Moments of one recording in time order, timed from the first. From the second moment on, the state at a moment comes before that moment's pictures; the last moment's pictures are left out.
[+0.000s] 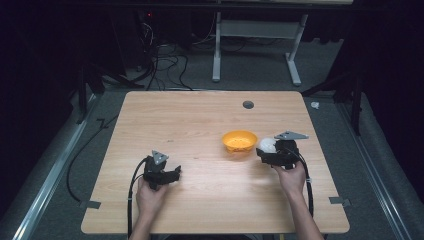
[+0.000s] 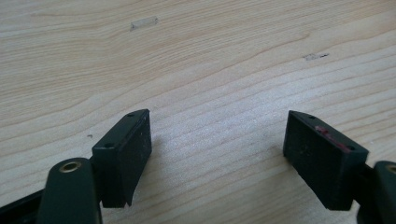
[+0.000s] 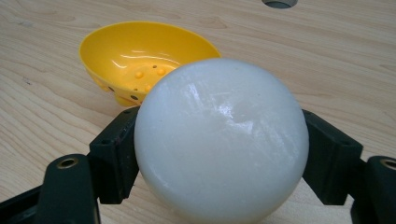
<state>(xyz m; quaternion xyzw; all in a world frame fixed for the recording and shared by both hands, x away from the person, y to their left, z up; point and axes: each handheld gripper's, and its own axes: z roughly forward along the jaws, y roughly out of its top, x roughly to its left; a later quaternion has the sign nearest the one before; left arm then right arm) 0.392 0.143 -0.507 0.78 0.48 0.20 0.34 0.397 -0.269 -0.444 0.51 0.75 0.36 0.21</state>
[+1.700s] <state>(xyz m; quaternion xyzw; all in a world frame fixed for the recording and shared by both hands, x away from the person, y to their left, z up) 0.392 0.143 -0.507 0.78 0.48 0.20 0.35 0.439 -0.213 -0.425 0.46 0.78 0.38 0.18</state>
